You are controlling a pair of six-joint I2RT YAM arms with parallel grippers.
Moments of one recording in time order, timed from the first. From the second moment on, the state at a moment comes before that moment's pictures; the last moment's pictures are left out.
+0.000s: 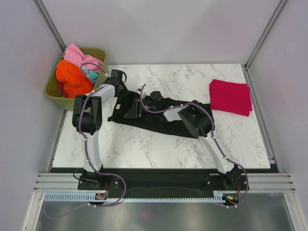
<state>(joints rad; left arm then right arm) -0.16 2.14 1.53 -0.31 -0.04 -0.65 0.70 2.51 1.59 0.73 -0.81 0.85</state>
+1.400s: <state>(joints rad) -0.16 2.13 1.51 -0.30 -0.04 -0.65 0.76 2.21 1.39 0.43 -0.50 0.52</state>
